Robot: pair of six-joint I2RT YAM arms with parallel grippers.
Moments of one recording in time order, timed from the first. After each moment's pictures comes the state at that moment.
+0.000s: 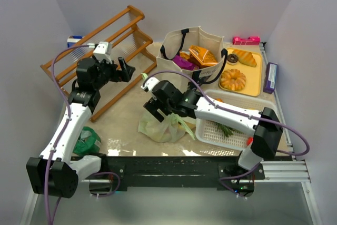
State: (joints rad) left arm -0.12 1.11 0.97 -0.09 0.30 -0.21; right arm 1.05 1.62 1.38 -0.59 0.30 0.02
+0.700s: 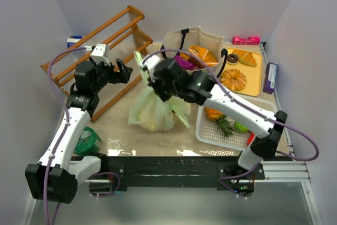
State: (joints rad) left arm -0.12 1.06 0.94 -0.09 0.26 -0.20; right arm 1.03 1.64 1.67 -0.83 0.17 0.07
